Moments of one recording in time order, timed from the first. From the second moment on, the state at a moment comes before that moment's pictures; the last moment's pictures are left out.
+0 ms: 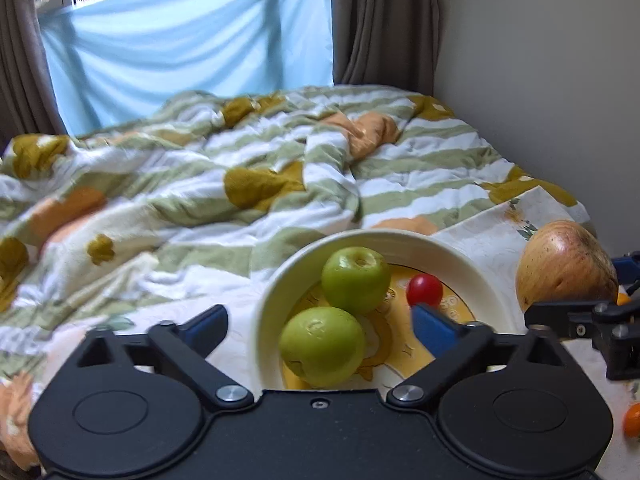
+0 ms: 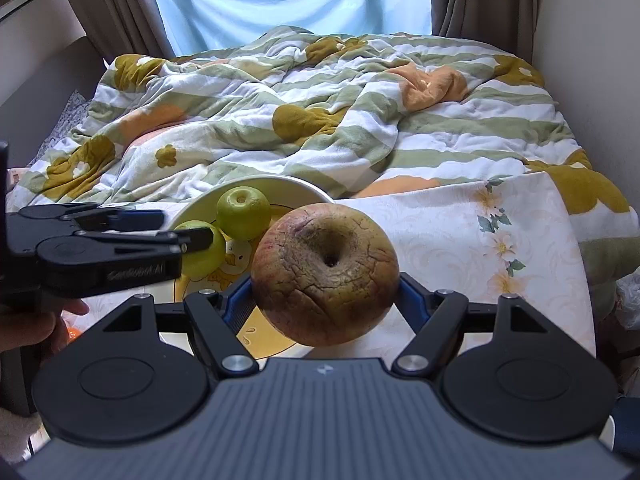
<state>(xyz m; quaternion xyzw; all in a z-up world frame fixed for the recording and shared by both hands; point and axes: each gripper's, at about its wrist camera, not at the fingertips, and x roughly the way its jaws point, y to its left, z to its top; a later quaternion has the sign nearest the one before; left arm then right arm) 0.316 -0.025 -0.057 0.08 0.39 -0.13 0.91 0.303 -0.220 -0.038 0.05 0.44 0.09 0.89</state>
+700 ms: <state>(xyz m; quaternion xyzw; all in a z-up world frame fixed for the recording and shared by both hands) 0.254 0.011 -0.046 0.05 0.40 -0.08 0.91 0.334 -0.182 -0.071 -0.02 0.46 0.16 0.87</state>
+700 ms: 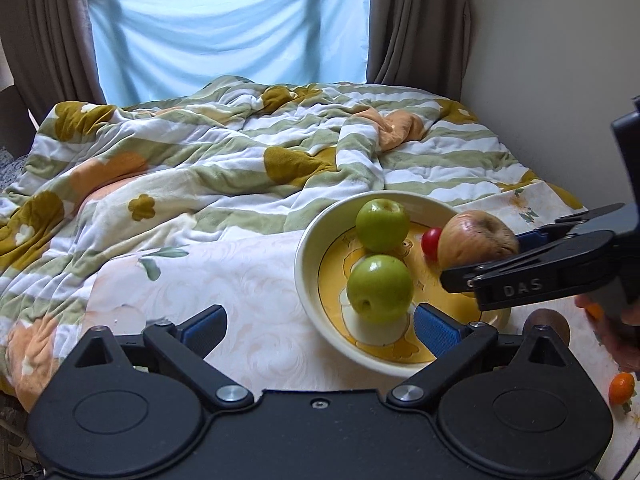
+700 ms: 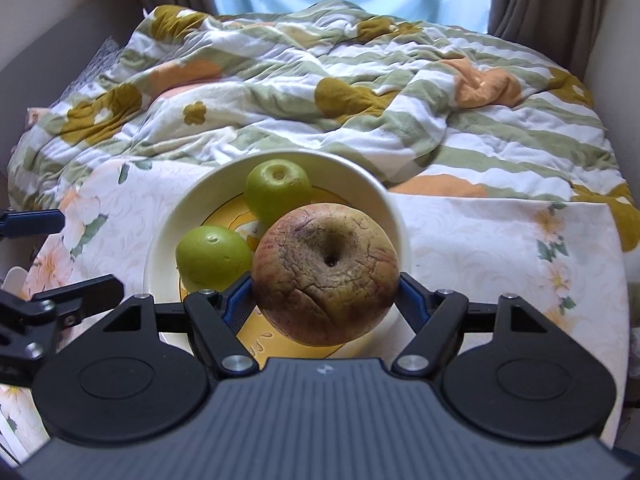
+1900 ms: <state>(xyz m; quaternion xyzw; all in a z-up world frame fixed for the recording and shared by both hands) 0.151 -0.016 0.006 0.02 0.35 -0.03 0.93 0.239 -0.218 -0.003 -0.03 0.38 0.18 0.91</state>
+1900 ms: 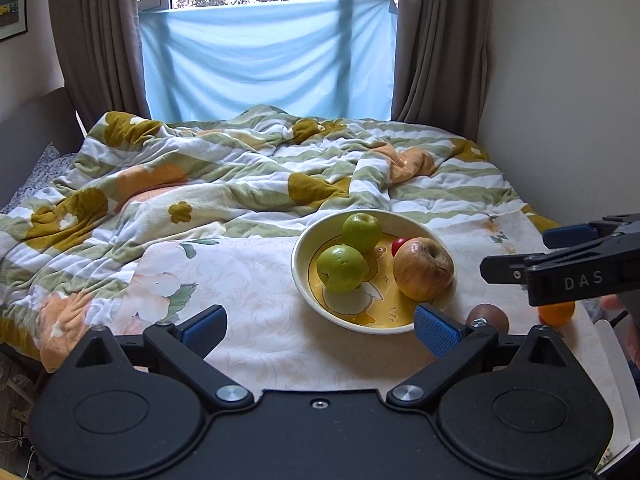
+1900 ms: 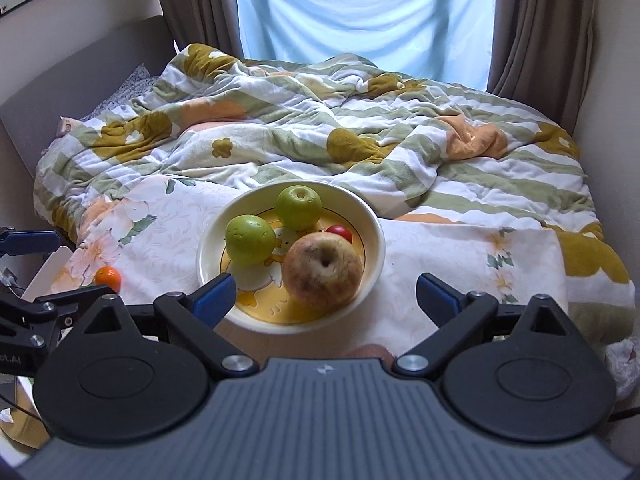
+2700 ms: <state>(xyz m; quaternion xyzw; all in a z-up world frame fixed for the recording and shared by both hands) 0.080 -0.072 -0.010 0.02 0.36 -0.01 0.93 0.133 -0.307 0.005 0.00 0.38 0.14 0.91</state>
